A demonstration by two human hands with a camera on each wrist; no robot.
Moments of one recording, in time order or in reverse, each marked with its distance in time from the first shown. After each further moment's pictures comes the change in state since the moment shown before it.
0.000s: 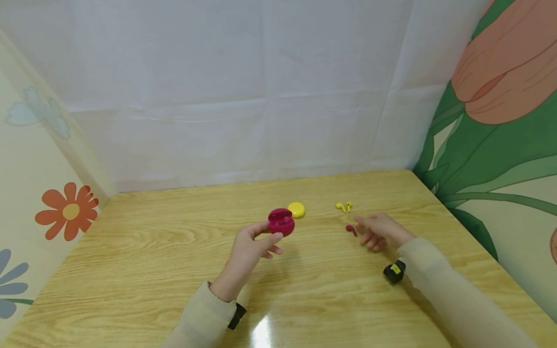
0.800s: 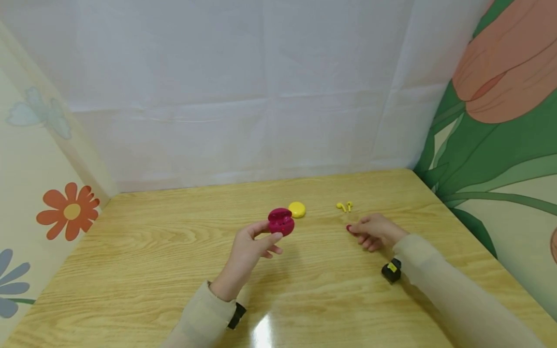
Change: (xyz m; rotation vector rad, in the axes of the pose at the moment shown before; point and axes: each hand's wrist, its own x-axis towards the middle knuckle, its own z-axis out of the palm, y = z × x) left_hand -0.003 0.002 -0.001 0.011 -0.011 0.017; right_hand 0.014 0.001 0.005 0.007 -0.048 0.041
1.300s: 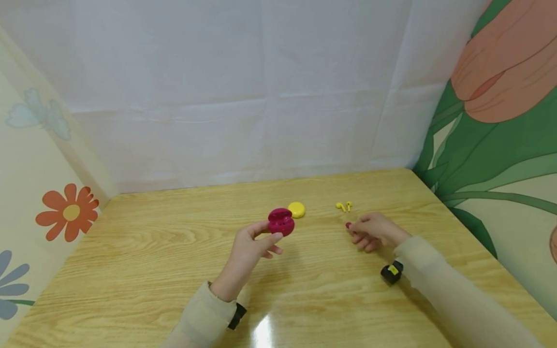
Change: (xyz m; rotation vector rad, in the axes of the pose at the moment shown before) left_hand 0.000 0.000 0.001 0.000 -0.004 0.001; right_hand -0.012 -0.006 0.004 0.003 0.014 -0.064
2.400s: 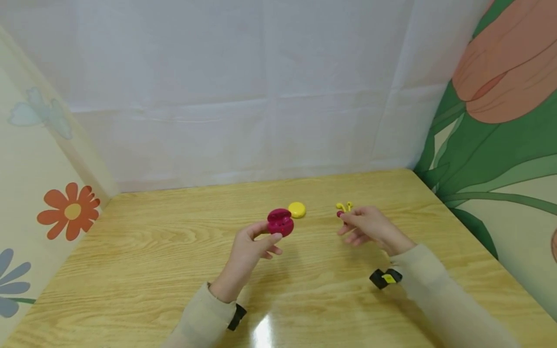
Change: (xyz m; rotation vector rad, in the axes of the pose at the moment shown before) left_hand -0.001 -0.001 -0.001 -0.006 0.006 0.012; right_hand -0.032 -0.044 0.022 0.127 0.036 -0.133
